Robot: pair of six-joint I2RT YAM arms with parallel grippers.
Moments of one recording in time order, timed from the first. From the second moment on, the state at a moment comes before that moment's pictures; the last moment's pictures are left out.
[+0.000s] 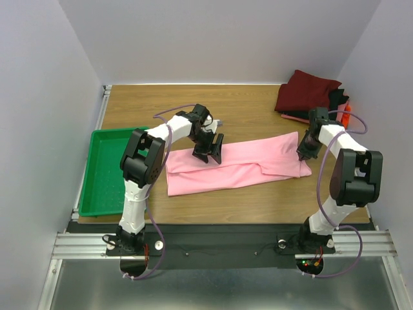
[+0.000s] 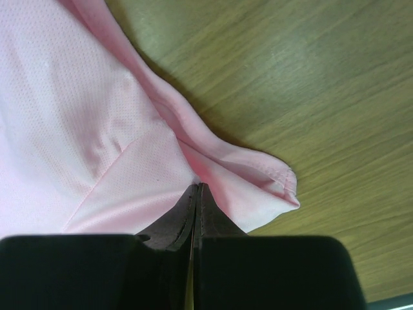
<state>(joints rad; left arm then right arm) -0.51 2.13 1.59 -0.74 0.52 -0.18 -0.11 1.70 1.17 -0.72 0.13 0.47</state>
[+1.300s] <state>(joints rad) -0.50 2.09 1.57 -0.71 0.39 -0.18 0.11 1.99 1.43 -0.66 0.02 0.48</state>
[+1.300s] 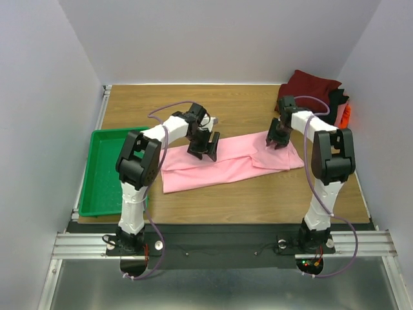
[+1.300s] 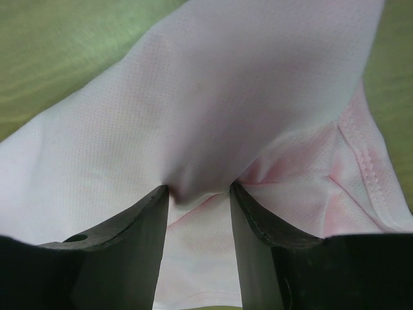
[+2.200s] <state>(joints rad) -0.50 1.97 1.37 -0.71 0.57 -0.18 0.27 2.64 2.40 -0.51 -0.16 0.52</state>
